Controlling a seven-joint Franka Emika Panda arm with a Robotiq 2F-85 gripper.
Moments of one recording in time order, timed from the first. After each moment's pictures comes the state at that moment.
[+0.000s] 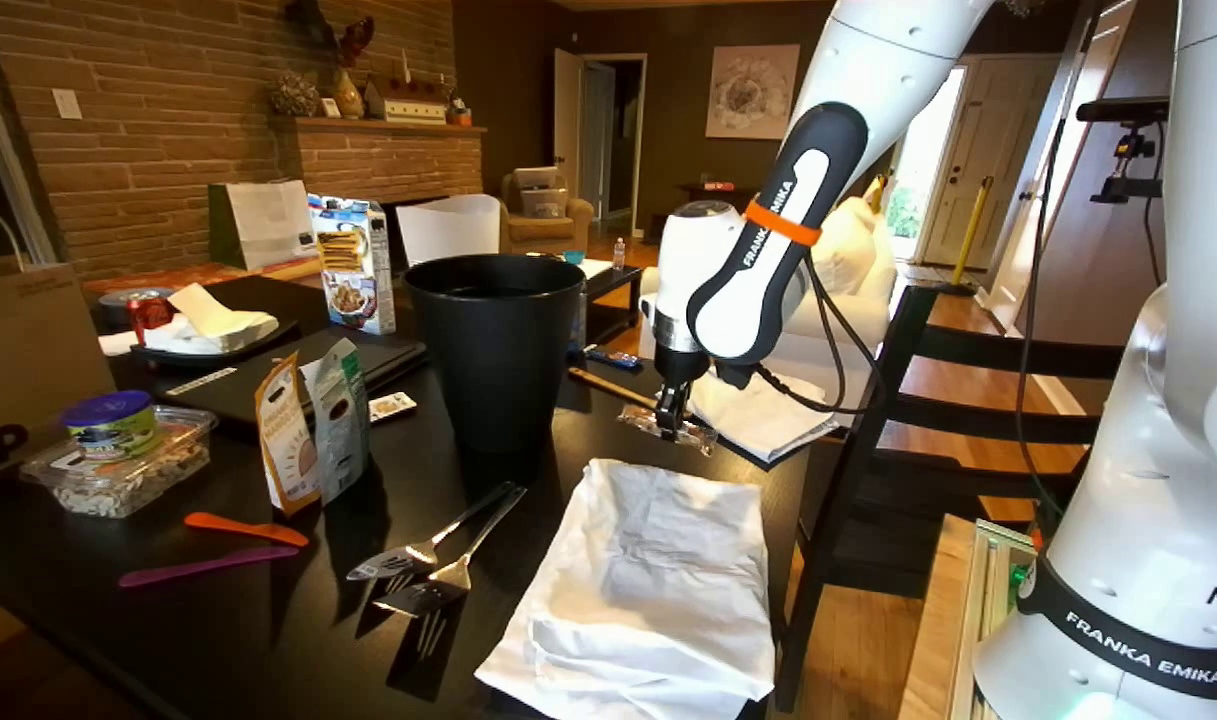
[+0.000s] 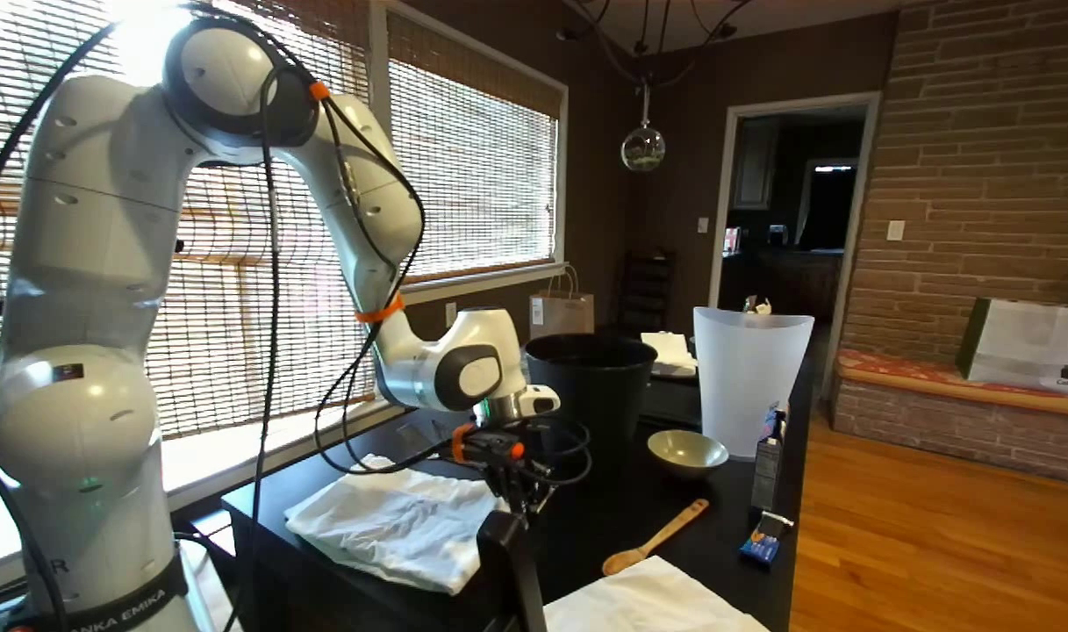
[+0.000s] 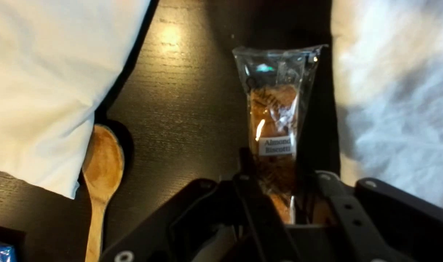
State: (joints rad) arm 0.00 0.26 -0.26 -2.50 -0.36 2.90 -0.14
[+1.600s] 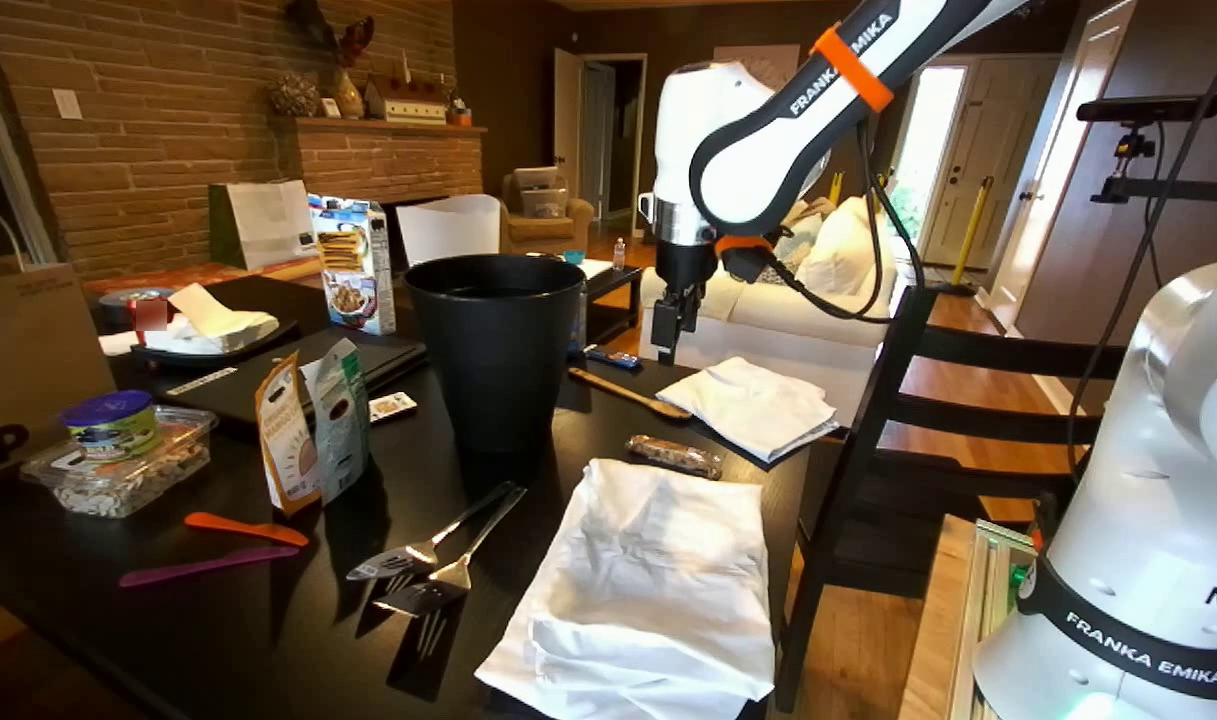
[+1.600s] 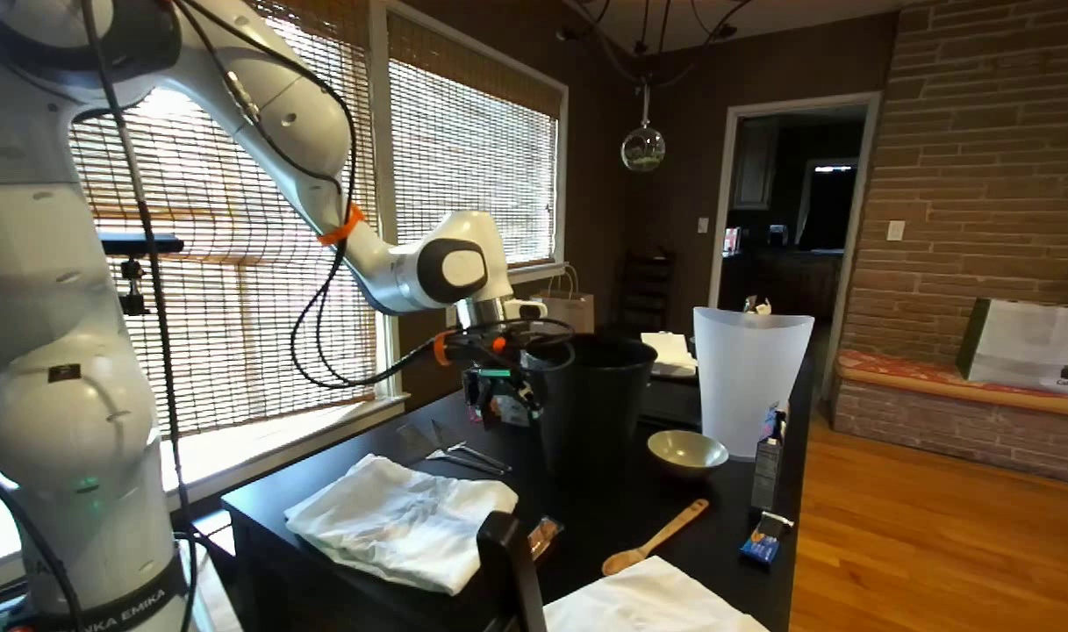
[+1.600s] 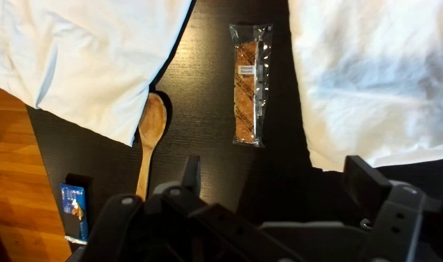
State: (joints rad) arm -0.01 -0.13 -0.16 -2.49 -0.36 2.48 -0.10
